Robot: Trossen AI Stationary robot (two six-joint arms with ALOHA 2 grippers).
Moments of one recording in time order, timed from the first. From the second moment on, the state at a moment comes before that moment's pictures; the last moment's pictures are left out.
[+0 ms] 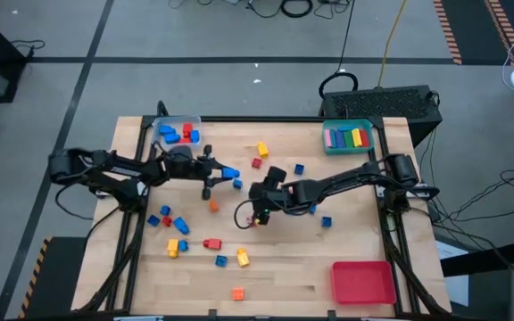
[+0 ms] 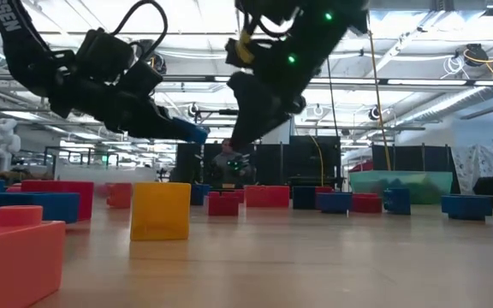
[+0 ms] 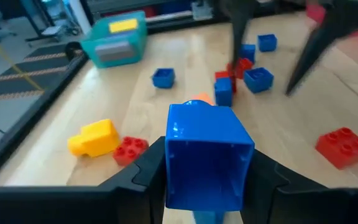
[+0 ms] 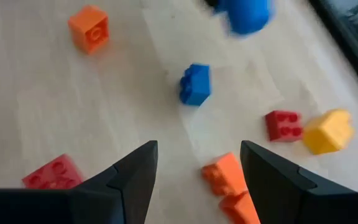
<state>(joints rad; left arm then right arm) 0.37 1.33 0.28 0.73 0.31 0.28 0.13 1.91 1.30 -0.32 0.48 0.28</state>
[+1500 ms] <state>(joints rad) 0.81 1.05 0.28 0.20 -0.38 -0.23 0.05 1.64 0.86 0.21 0.36 0.38</state>
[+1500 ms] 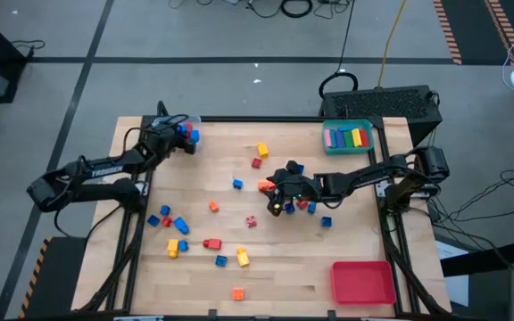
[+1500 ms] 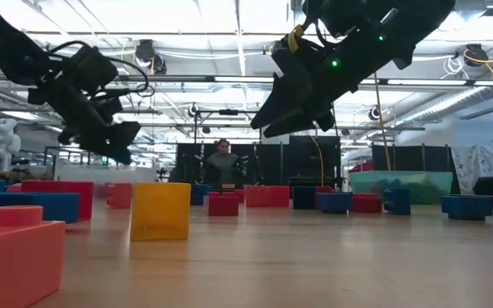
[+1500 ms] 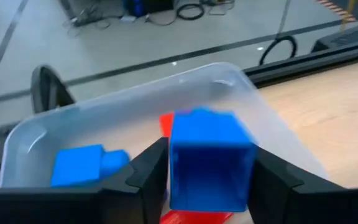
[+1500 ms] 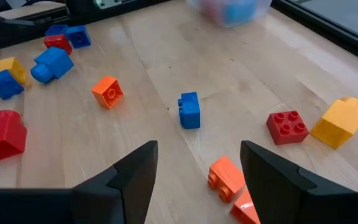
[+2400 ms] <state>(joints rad) 0.77 1.03 0.28 0.30 -0.32 -0.12 -0.28 1.78 0.93 0.19 0.39 0.44</state>
